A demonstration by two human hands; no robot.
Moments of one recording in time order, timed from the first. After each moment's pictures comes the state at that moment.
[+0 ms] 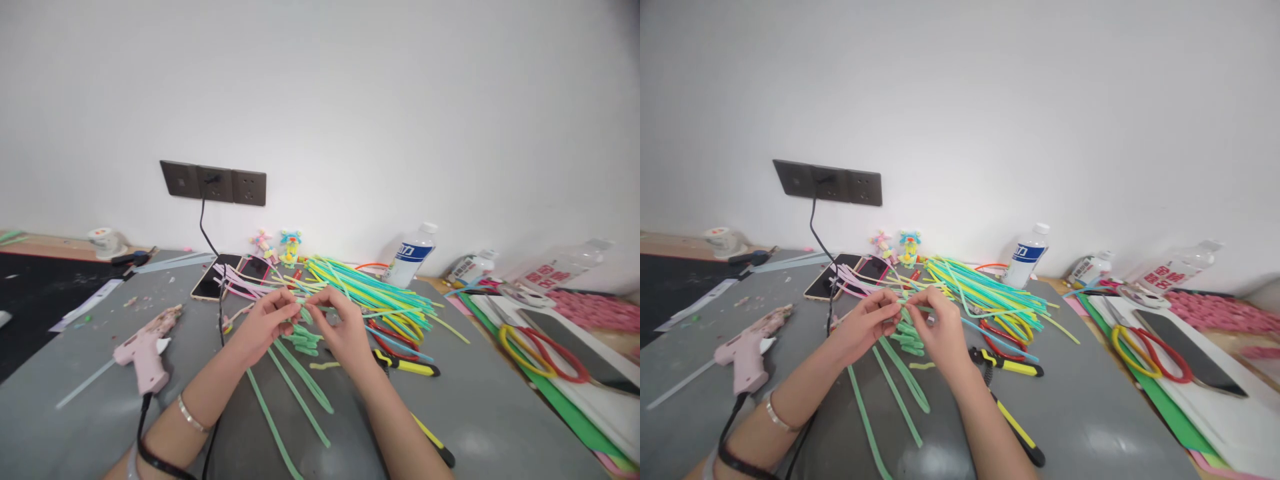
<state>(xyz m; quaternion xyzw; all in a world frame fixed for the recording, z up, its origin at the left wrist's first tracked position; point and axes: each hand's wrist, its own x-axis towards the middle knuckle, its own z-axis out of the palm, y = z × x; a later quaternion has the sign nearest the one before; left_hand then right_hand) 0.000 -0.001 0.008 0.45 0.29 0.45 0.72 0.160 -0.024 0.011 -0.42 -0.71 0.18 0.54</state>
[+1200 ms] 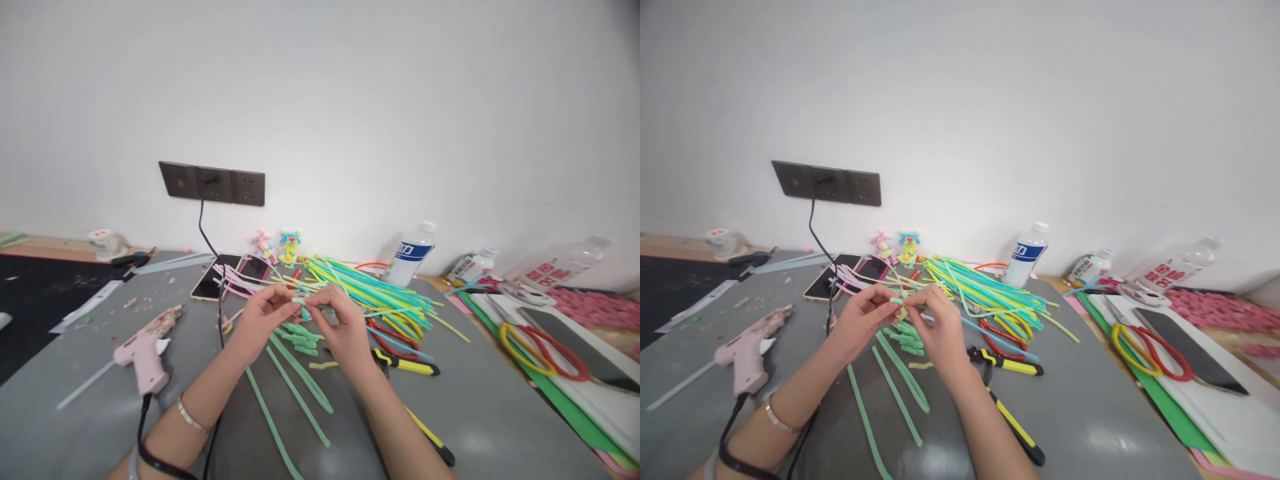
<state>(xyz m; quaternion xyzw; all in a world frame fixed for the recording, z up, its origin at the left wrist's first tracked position) -0.001 0.000 0.006 0.49 0.31 0.51 0.64 0.158 -0.025 0.014 -0.37 -0.71 0.14 0.58</state>
